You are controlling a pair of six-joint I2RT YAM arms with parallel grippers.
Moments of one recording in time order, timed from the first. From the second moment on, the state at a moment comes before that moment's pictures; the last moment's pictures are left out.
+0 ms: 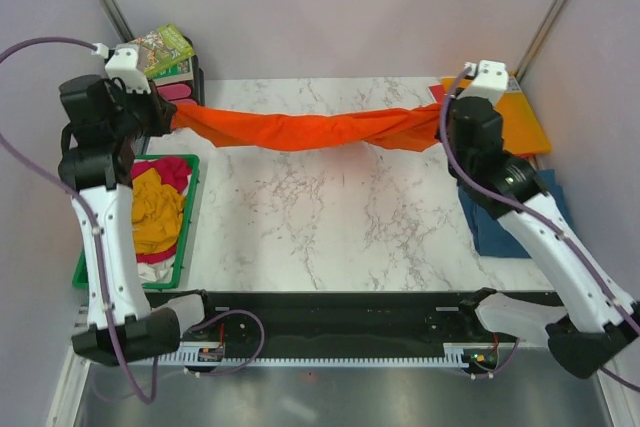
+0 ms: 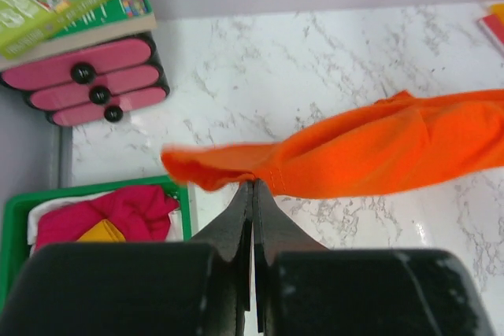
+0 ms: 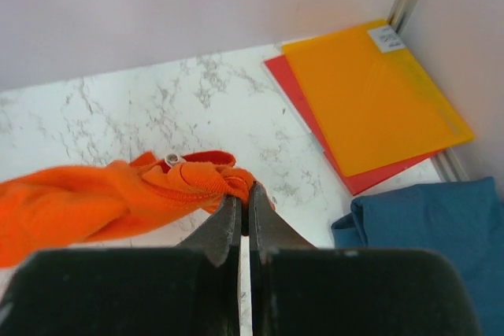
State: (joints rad) left arm 0.23 1.24 1.57 -0.73 0.39 0.06; right arm 0.53 1.18 1.36 -0.48 0.69 0.26
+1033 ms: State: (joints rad) left arm 0.16 1.80 1.95 -0.69 0.39 0.02; right arm 0.43 1.61 1.68 -0.42 0.70 0.20
